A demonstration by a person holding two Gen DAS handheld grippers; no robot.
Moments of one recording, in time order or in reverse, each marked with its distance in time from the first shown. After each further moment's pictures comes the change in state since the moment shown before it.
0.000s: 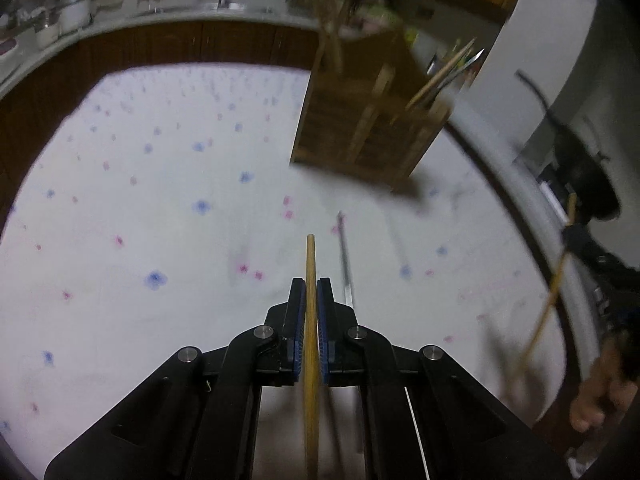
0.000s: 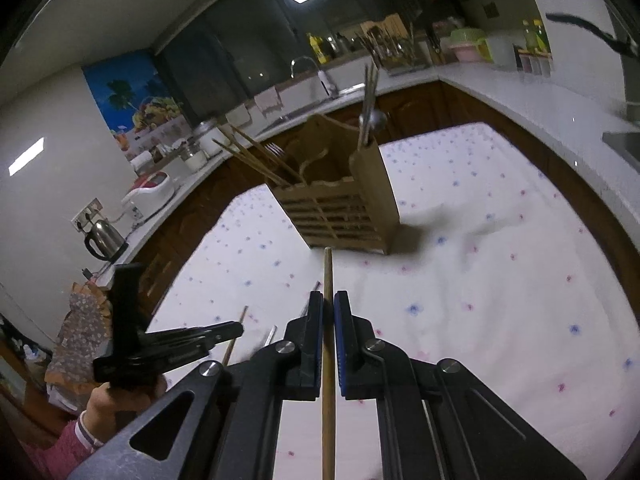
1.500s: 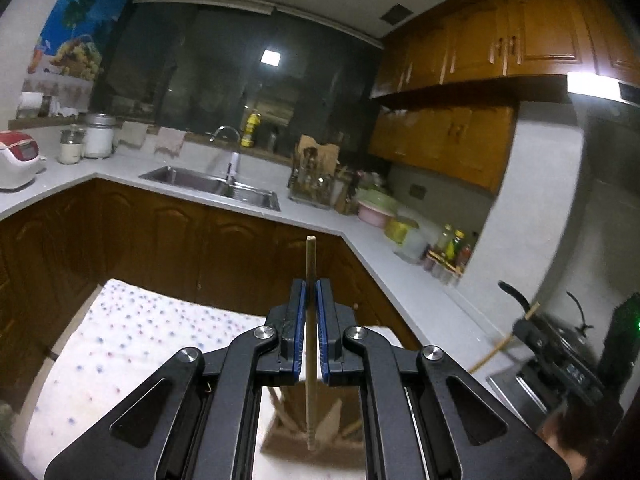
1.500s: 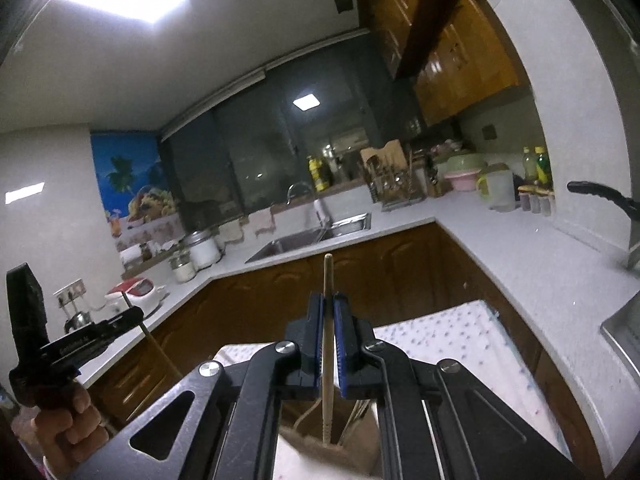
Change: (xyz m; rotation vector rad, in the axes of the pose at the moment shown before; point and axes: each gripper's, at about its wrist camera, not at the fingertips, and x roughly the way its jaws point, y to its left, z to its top) left arm -0.088 -0.028 0.208 -0.066 -0.610 0.013; right arm 0.001 0.009 0.187 -0.065 -0.415 -0.076
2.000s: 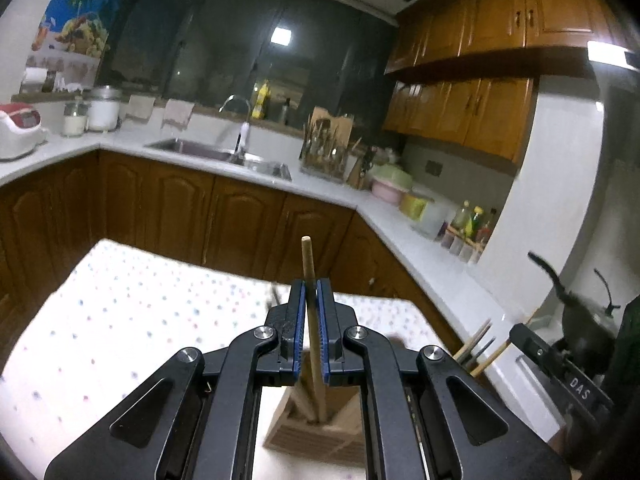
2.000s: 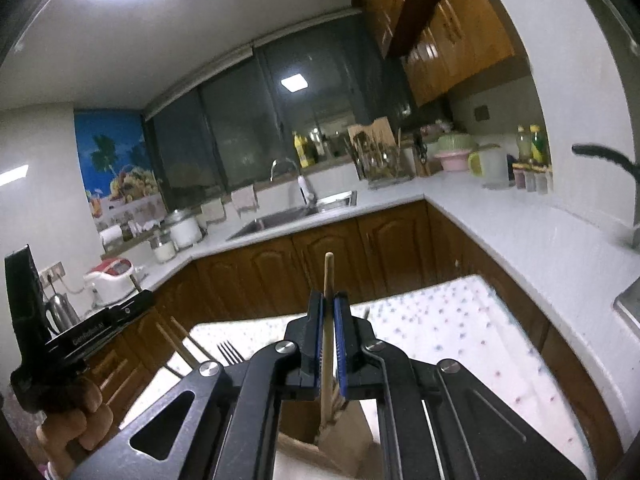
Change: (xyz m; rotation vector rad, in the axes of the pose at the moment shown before) left arm 0.064 0.019 -0.073 -0.008 0.081 0.032; right arm 0.051 -0.011 -0.064 -0.015 0.098 -0.045
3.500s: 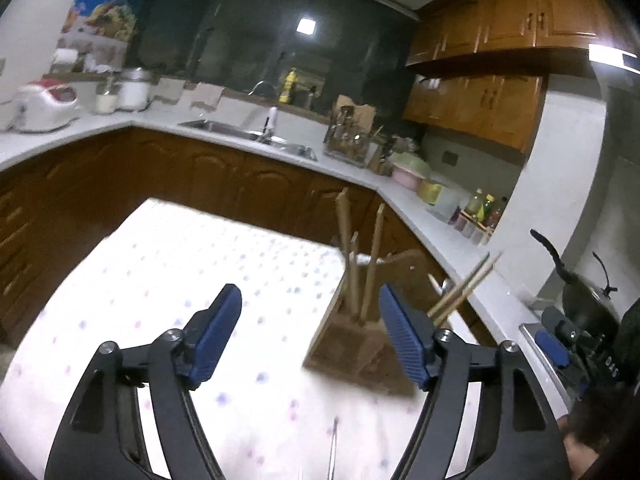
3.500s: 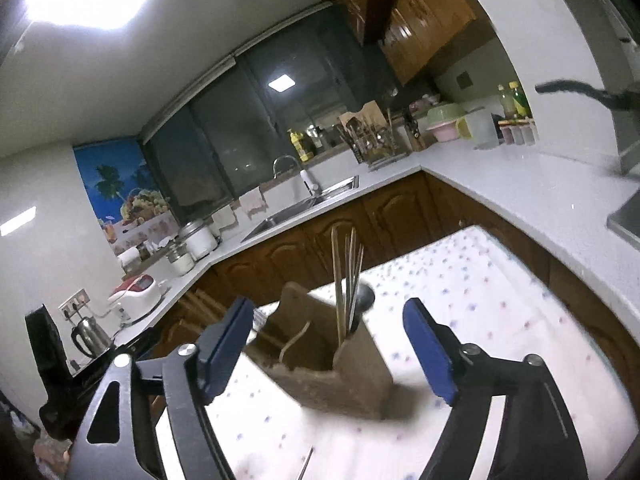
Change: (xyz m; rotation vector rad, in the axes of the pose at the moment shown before) left arm -0.096 0.035 -0.060 -0.053 0.043 0.064; right arm -0.061 -0.014 -0.046 0.156 0.007 0.063
